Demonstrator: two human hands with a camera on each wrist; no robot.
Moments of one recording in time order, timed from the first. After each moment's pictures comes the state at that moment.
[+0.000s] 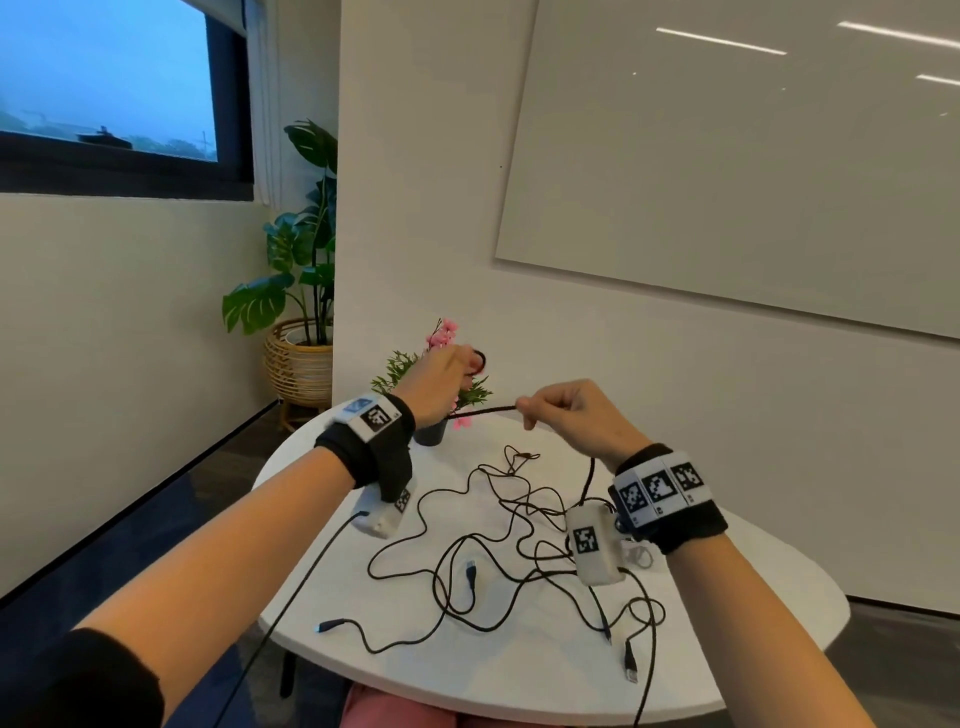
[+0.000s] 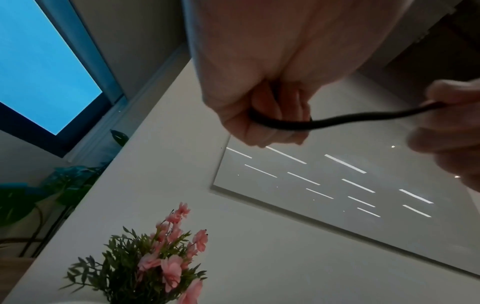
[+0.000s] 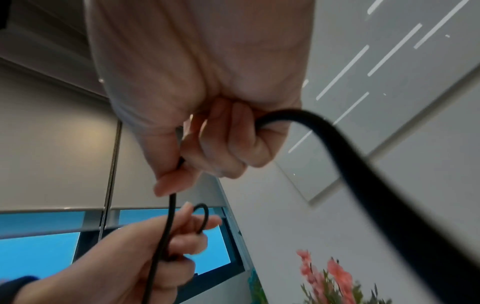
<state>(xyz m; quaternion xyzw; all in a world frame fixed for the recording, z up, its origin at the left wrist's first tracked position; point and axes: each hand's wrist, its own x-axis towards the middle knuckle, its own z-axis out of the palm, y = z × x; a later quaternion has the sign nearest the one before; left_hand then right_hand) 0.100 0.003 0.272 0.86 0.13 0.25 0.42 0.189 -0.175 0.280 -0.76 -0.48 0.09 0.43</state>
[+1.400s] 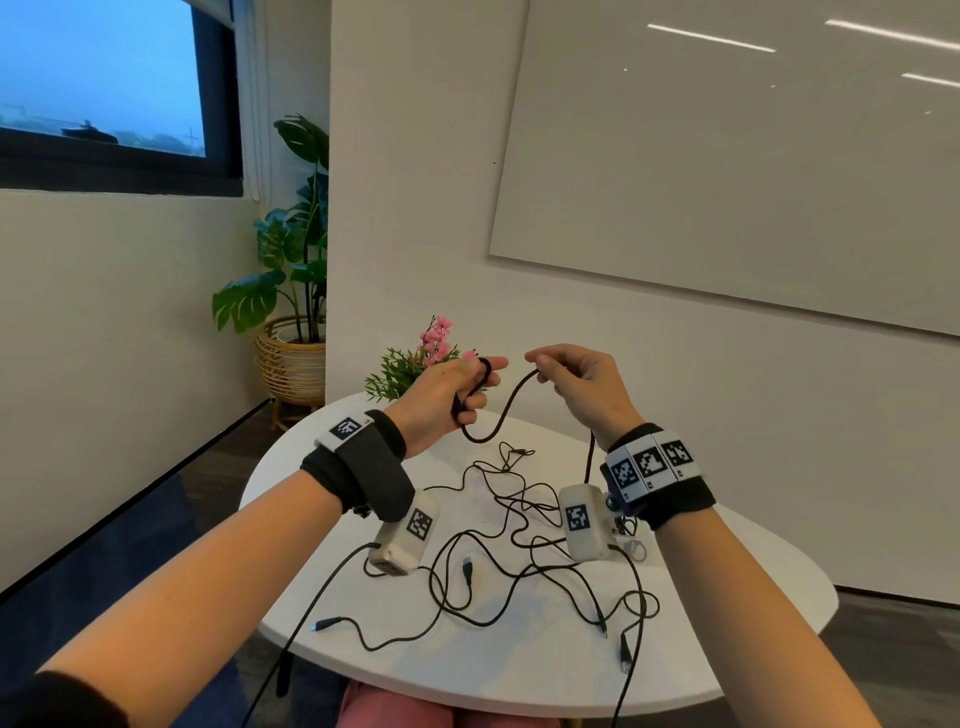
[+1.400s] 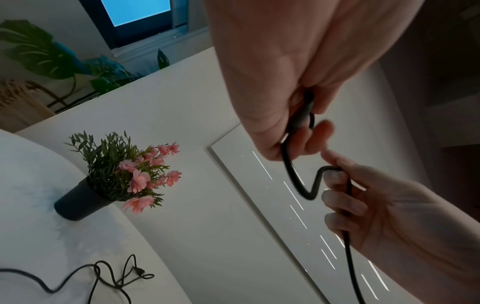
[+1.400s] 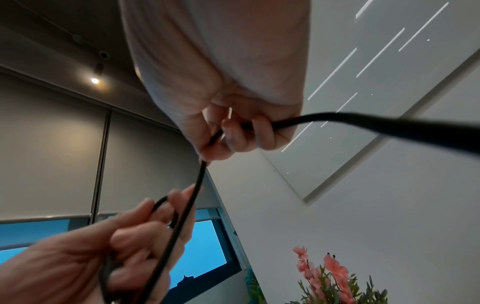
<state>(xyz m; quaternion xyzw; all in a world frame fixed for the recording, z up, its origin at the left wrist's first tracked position) 0.093 -0.009 0.255 0.62 -0.02 0.17 0.76 0.204 -0.161 0.285 -0.70 -0.41 -0.01 0.58</state>
